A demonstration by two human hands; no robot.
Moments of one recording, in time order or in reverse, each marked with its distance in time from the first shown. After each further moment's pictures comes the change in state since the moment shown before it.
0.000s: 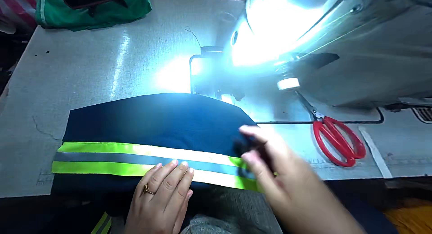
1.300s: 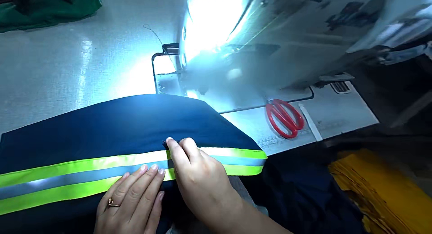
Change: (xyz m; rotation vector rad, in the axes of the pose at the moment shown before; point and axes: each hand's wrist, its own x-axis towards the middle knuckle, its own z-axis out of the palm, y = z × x) left_hand -0.001 -0.007 0.005 -0.027 0.006 0.003; right_hand 0.002 -0.040 0.080 -0.402 0.227 -0.169
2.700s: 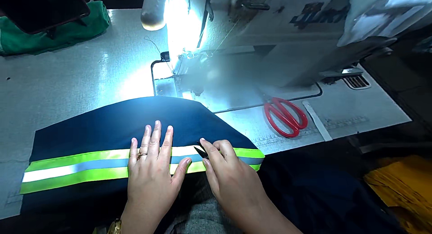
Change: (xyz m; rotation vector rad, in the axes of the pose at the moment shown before) left_hand 0.064 0.037 0.028 0.182 -0.132 -0.188; right_hand -0.046 0.051 -0.024 0.019 -0.050 0.194
